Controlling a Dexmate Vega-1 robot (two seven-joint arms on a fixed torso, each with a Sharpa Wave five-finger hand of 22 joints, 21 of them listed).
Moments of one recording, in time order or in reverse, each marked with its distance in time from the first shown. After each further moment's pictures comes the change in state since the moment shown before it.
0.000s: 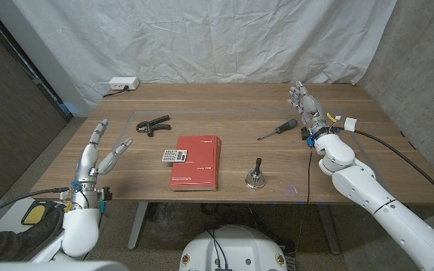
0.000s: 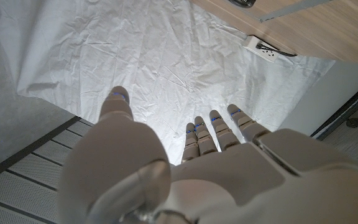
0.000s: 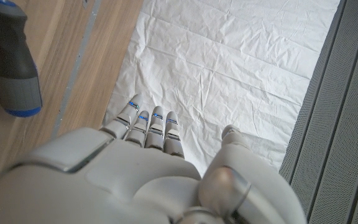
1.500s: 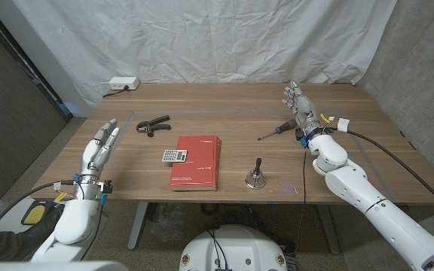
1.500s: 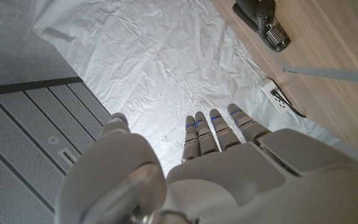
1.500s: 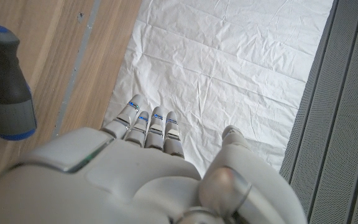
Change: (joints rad) left arm -0.149 0.066 0.086 0.255 -0.449 -0.293 -0.319; left_hand -0.199 0.034 -0.014 0.111 -0.030 0.095 0.027 0.031 -0.005 0.063 0.038 0.026 -0.003 0.023 -0.006 0.015 -0.003 0.000 0.000 0.024 -0.005; right arm 0.027 0.038 -0.034 0.041 -0.014 0.030 0.014; right_hand -0.005 -0.005 0.004 0.004 0.000 -0.004 -0.004 0.000 0.000 -0.009 -0.002 0.000 0.000 -0.009 0.002 0.000 0.000 -0.011 0.000 0.018 0.000
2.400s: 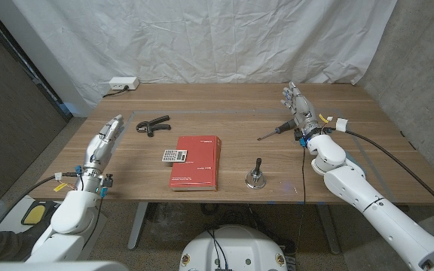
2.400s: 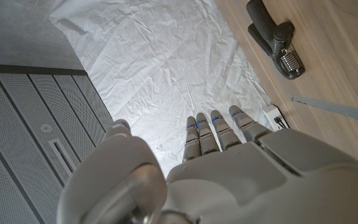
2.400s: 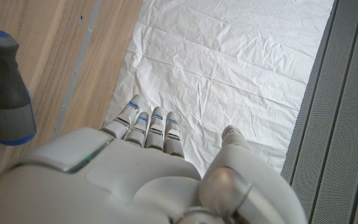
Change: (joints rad) left arm -0.071 0.065 0.065 0.042 -0.260 0.005 -0.214; left_hand -0.072 0.018 -0.001 0.038 -0.019 -0.004 0.004 0.005 0.000 -0.019 -0.003 0.005 0.000 -0.015 0.005 0.005 0.003 -0.017 0.000 0.000 0.000; right arm 0.016 0.008 -0.010 0.020 -0.004 0.003 0.009; right_hand 0.000 0.000 0.004 0.004 0.000 0.000 0.000 0.000 0.000 -0.002 0.002 0.000 0.000 -0.004 -0.004 0.000 0.000 0.000 0.000 0.007 0.000
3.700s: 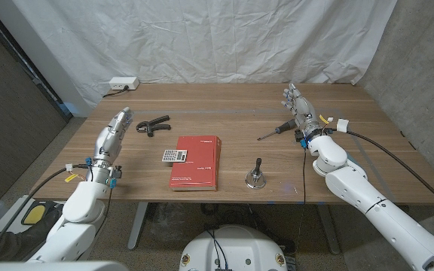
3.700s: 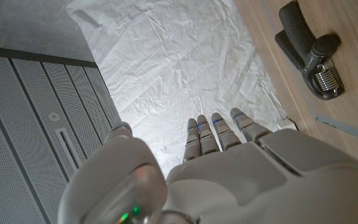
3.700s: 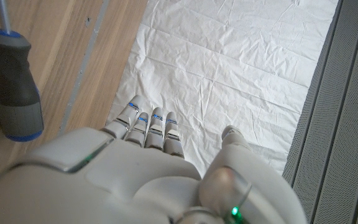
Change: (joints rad) left arm -0.067 0.001 0.061 -0.012 -0.083 0.004 -0.052; left_hand -0.020 0.004 0.012 0.012 -0.021 -0.041 0.005 0.000 0.000 -0.034 -0.002 0.000 0.000 -0.036 0.001 0.000 -0.005 -0.034 0.002 0.000 0.000; right arm -0.013 -0.014 0.001 -0.014 -0.006 -0.012 -0.006; right_hand 0.000 0.000 0.000 0.000 0.000 -0.004 0.004 0.000 0.000 -0.007 0.000 -0.008 0.000 -0.013 0.002 -0.005 0.000 -0.019 -0.006 0.015 -0.005
